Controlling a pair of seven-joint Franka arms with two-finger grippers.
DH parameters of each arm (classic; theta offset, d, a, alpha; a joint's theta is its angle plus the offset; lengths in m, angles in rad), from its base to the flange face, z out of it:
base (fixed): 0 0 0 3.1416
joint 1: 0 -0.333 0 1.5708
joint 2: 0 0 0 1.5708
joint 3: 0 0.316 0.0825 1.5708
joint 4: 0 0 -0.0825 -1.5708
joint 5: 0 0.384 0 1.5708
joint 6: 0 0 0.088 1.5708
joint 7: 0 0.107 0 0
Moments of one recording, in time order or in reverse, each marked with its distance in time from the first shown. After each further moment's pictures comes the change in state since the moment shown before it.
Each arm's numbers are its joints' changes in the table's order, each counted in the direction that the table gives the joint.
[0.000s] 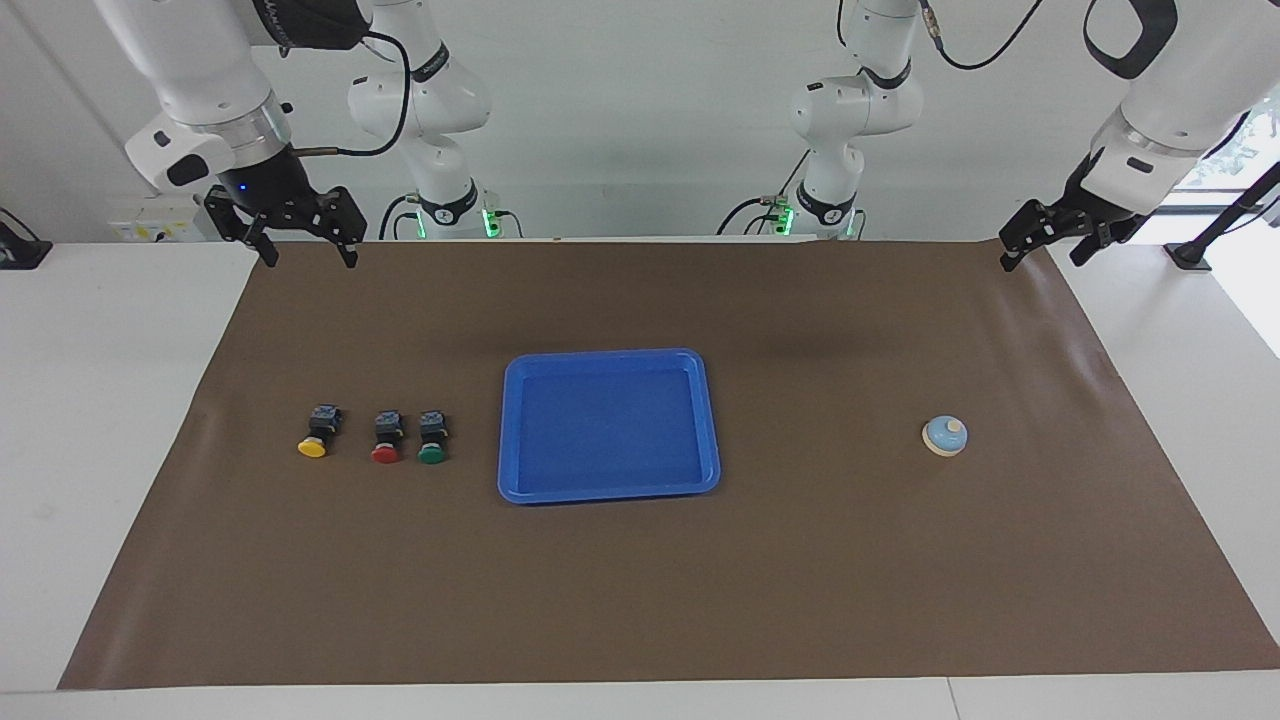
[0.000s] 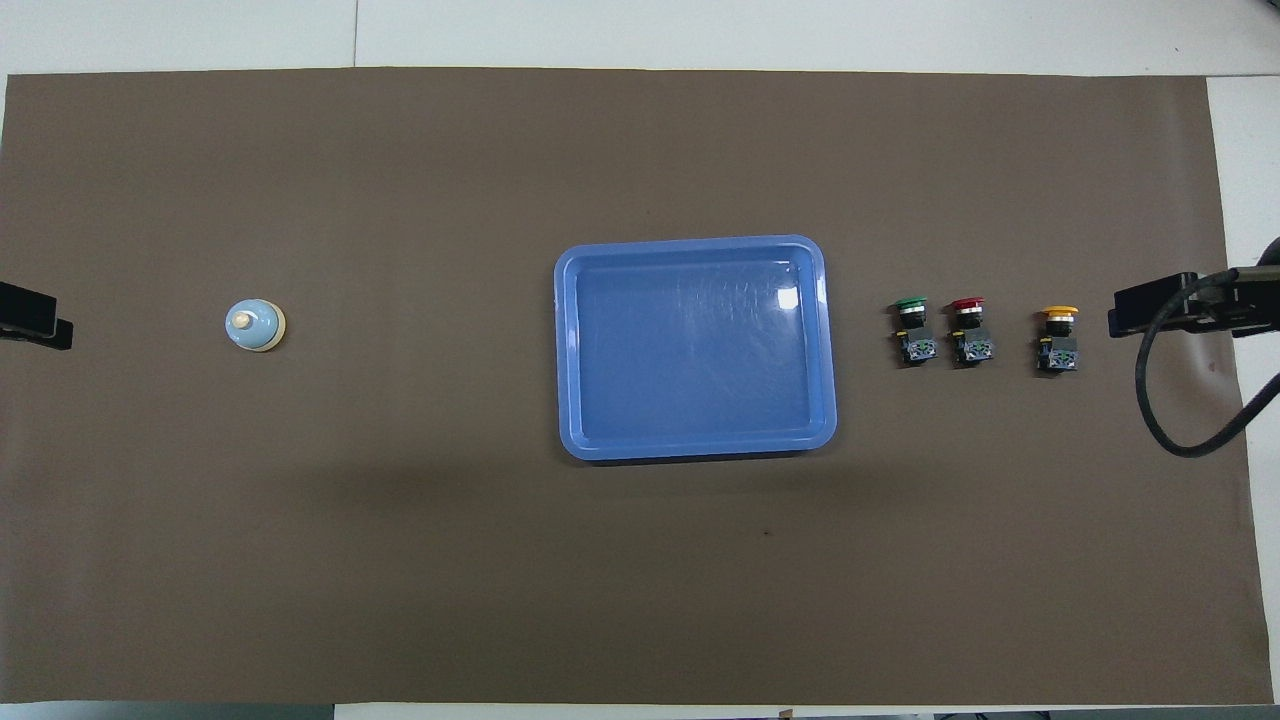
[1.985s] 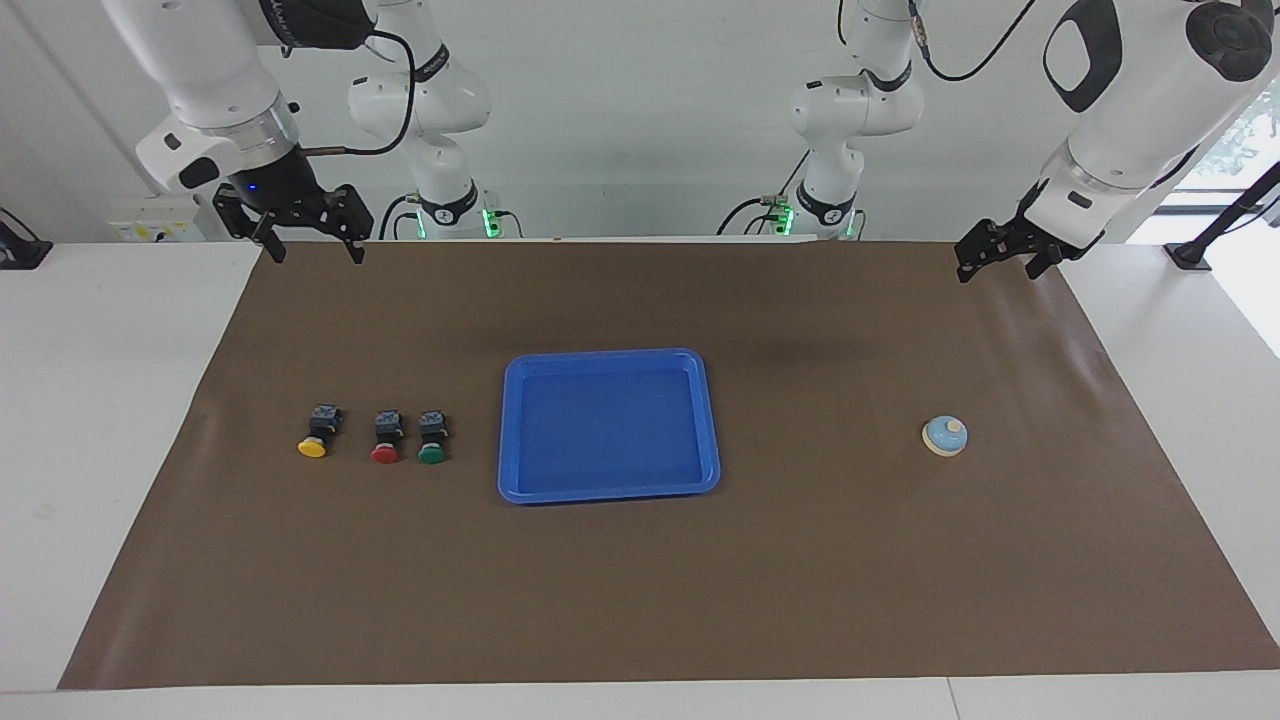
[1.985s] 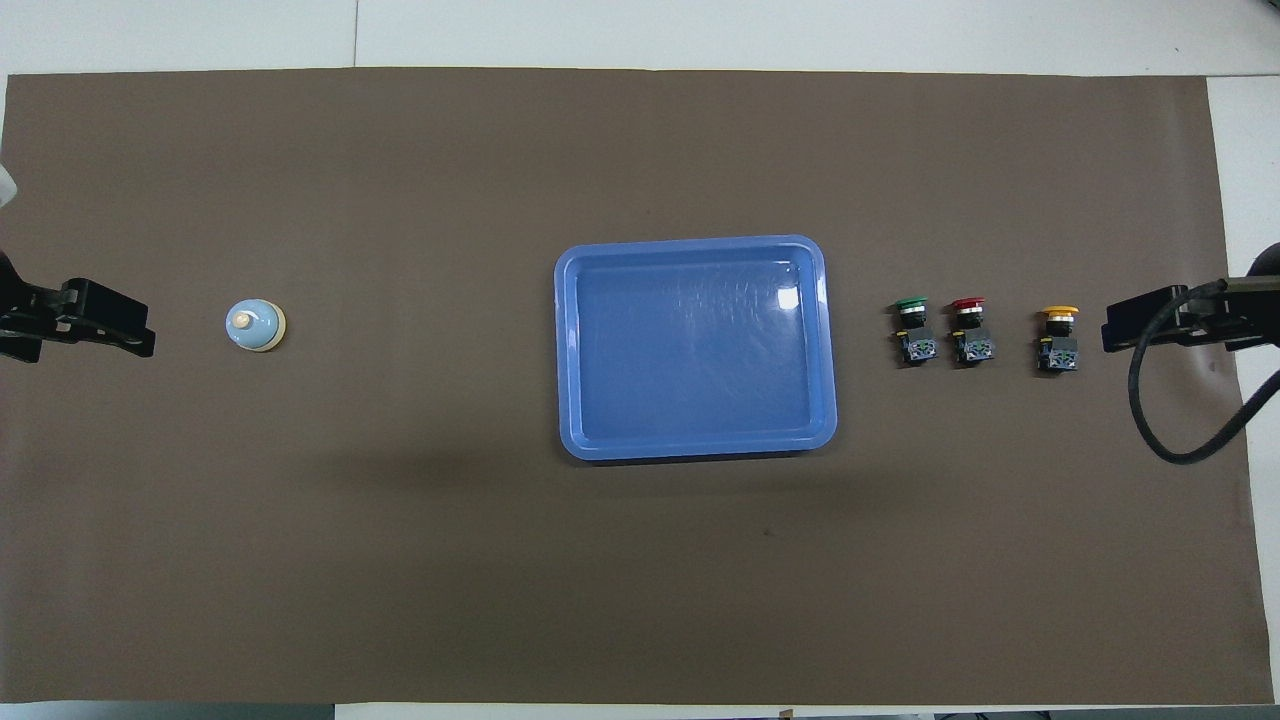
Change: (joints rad) left arm 0.065 0.054 -0.015 -0.015 -0.004 -0.003 -0.052; right arm -0.005 0.000 0.001 0.000 0.000 -0.038 0.000
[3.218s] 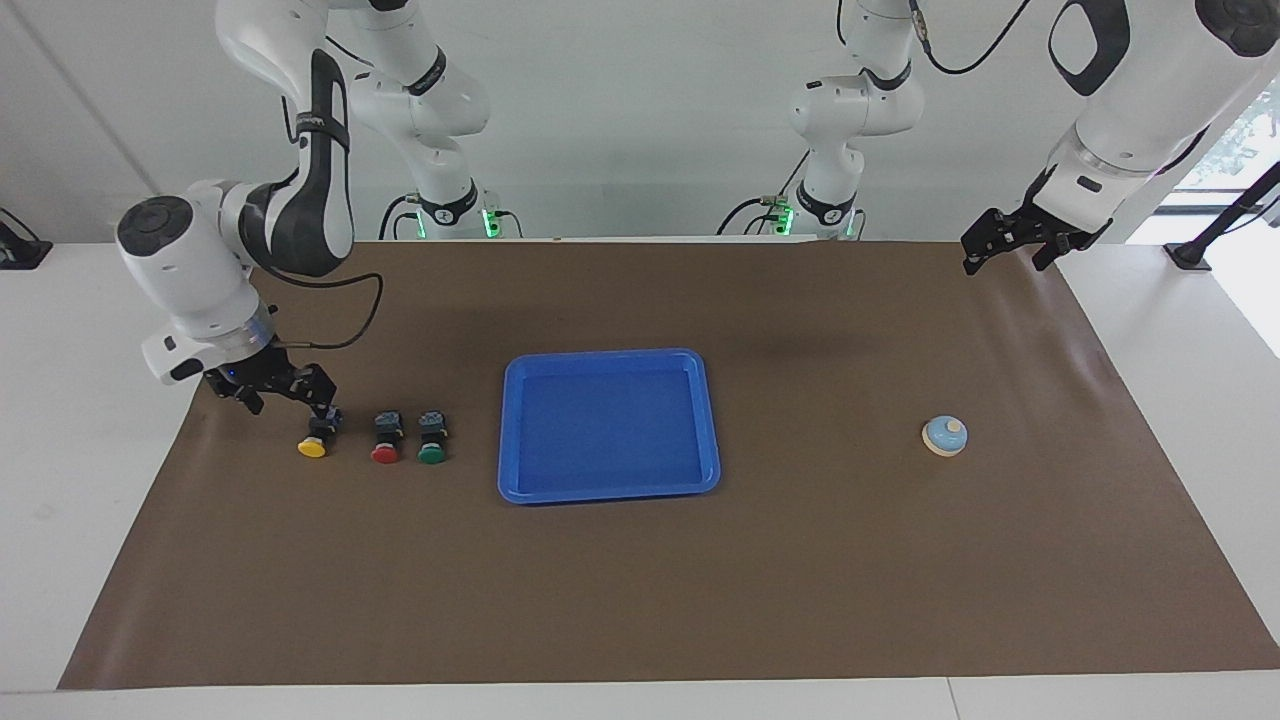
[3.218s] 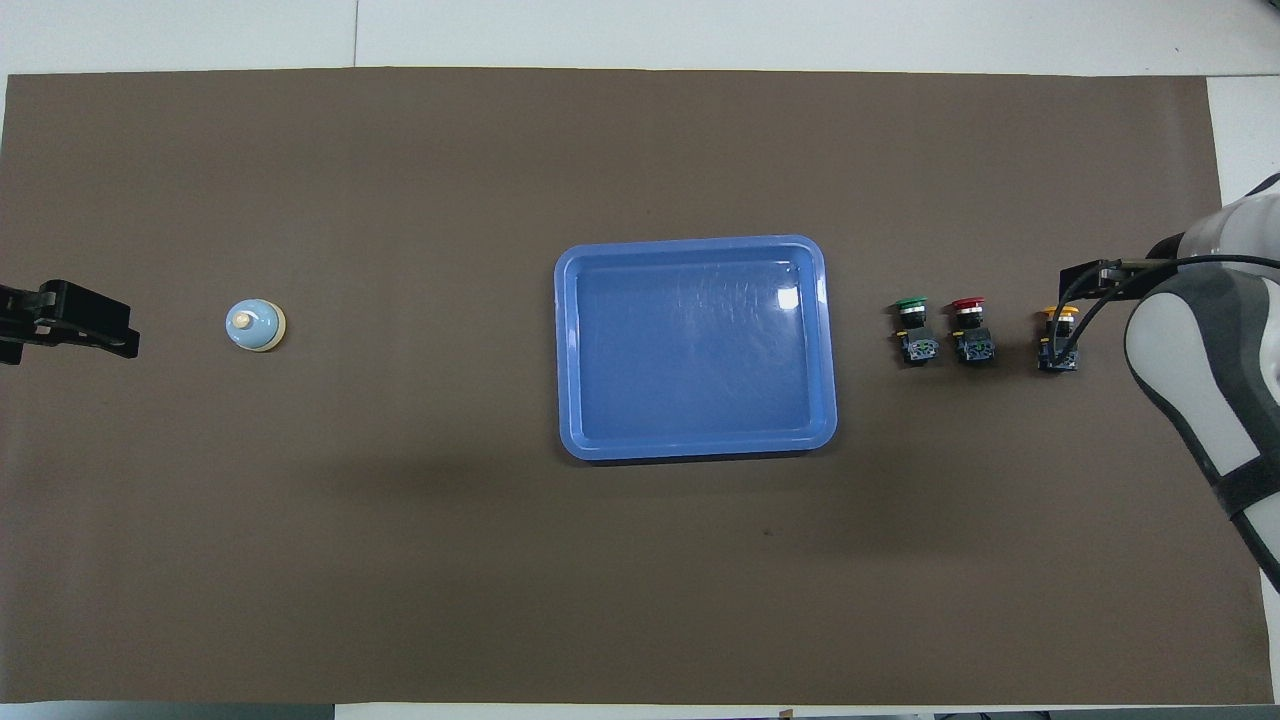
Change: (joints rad) left arm -0.002 -0.021 0.008 -0.002 0.000 0.002 0.000; right arm 0.179 0.253 -0.008 -0.342 0.000 0.690 -0.095
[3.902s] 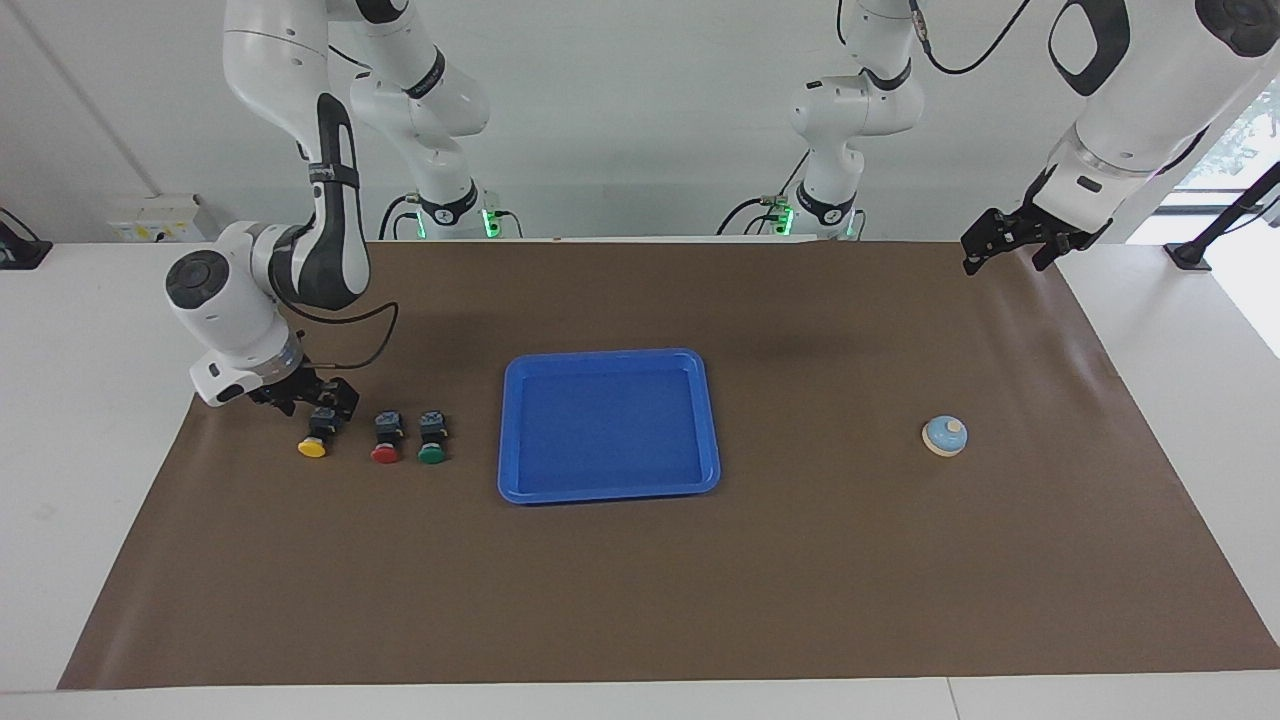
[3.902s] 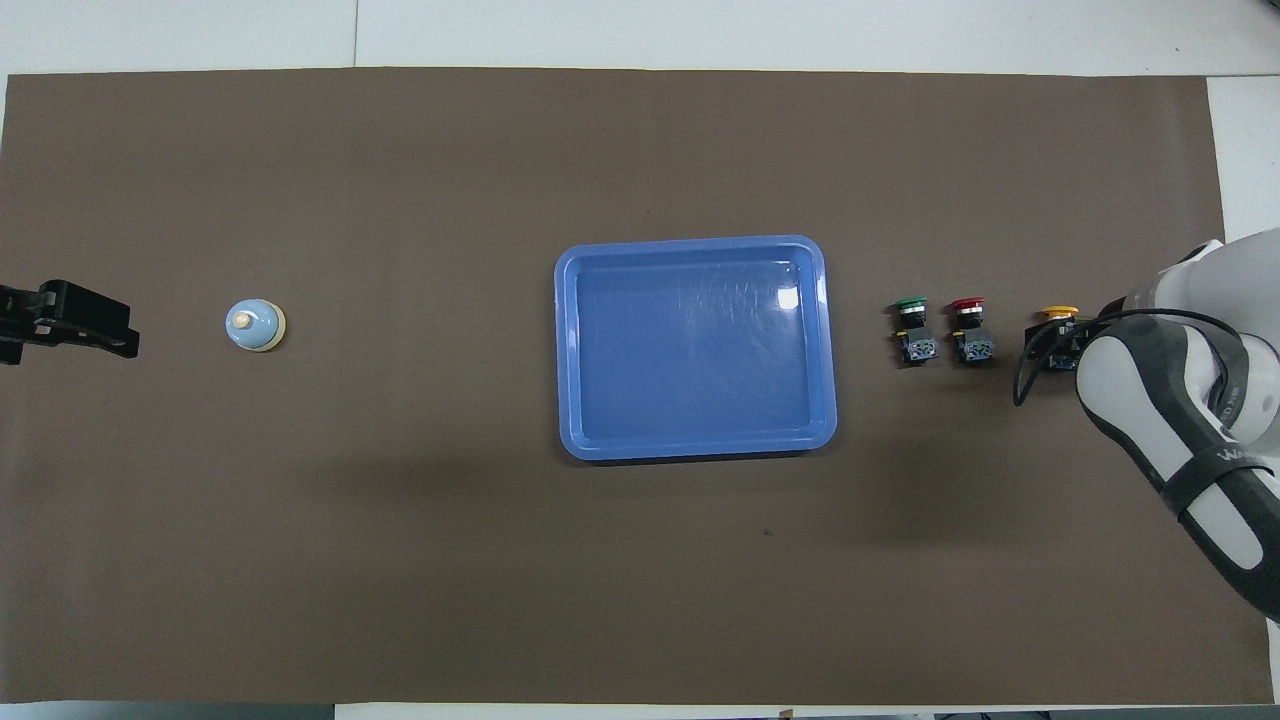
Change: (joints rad) left arm 0.000 0.000 0.000 0.000 0.000 0.000 0.000; right arm 0.026 0.041 0.000 -0.123 0.000 0.049 -0.008
